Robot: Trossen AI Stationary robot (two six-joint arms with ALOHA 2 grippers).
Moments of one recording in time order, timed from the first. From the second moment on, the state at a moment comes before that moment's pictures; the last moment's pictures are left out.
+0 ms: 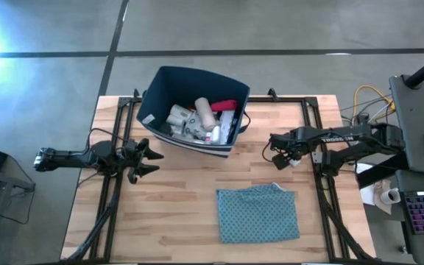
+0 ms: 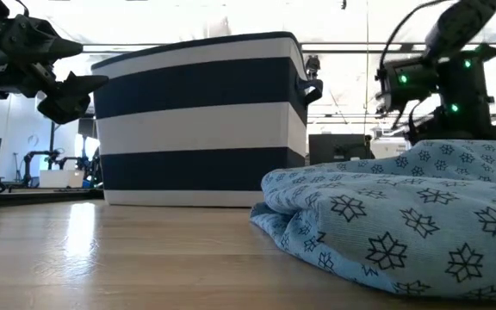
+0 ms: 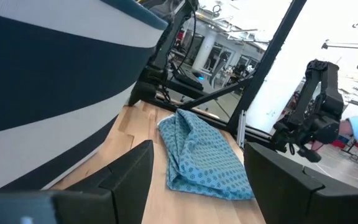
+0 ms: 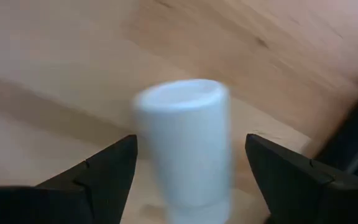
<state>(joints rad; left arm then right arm) -0.03 0.00 0.01 0.02 0.05 -0.40 -0.26 1.27 0.58 -0.96 0.10 0.85</state>
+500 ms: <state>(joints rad) -0.03 0.00 0.01 0.02 0.05 -0.40 -0.26 1.22 0.58 -0.76 0.20 1.11</state>
